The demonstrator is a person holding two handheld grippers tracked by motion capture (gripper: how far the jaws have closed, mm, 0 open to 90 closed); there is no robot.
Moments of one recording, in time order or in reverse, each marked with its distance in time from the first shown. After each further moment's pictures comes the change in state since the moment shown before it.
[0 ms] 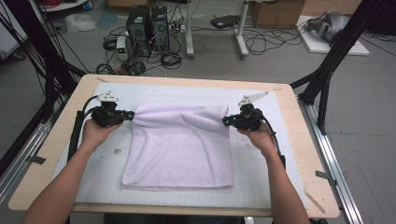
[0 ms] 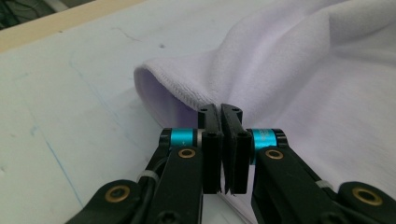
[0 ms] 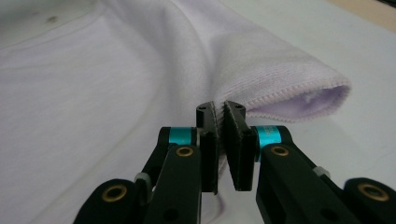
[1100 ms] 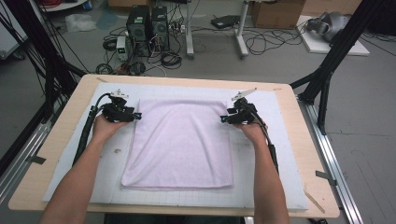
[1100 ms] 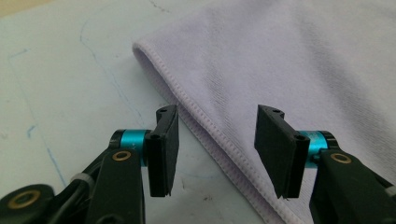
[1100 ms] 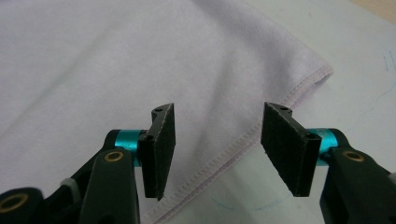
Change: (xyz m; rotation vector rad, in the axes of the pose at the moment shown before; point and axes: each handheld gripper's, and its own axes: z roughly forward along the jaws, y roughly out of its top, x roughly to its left) left arm 0.034 0.005 0.063 0.112 0.080 -0.063; right arm -0.052 0.000 0.048 0.108 -0.176 0.026
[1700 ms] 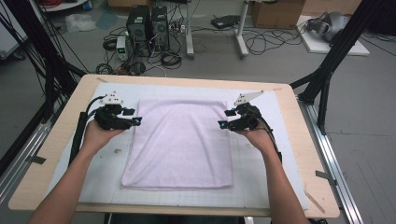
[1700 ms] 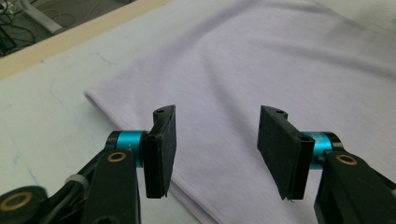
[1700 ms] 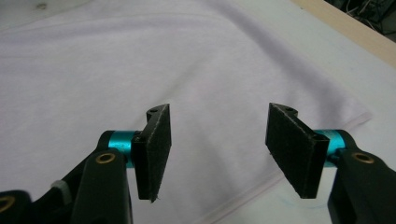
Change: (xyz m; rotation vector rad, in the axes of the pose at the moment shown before) left arm -0.044 0.014 -0.063 -0.134 -0.080 0.120; right arm 0.043 0.011 -0.051 -0.099 0.107 -0.109
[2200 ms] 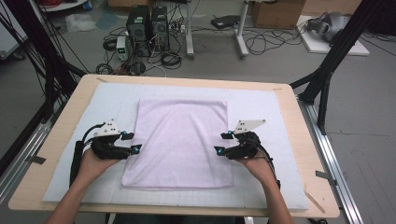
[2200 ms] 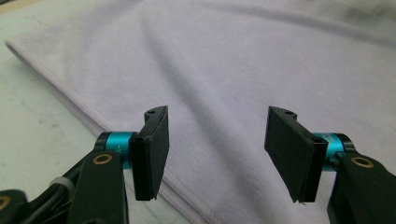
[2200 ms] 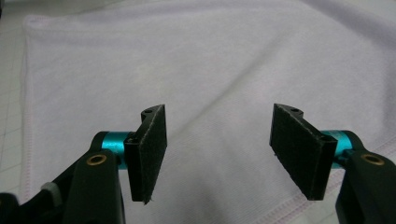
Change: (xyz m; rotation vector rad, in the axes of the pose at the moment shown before) left arm -0.059 -0.060 -0.024 -0.021 -0.074 0.038; right arm 0.069 -0.049 -0.006 -0.070 0.066 -0.003
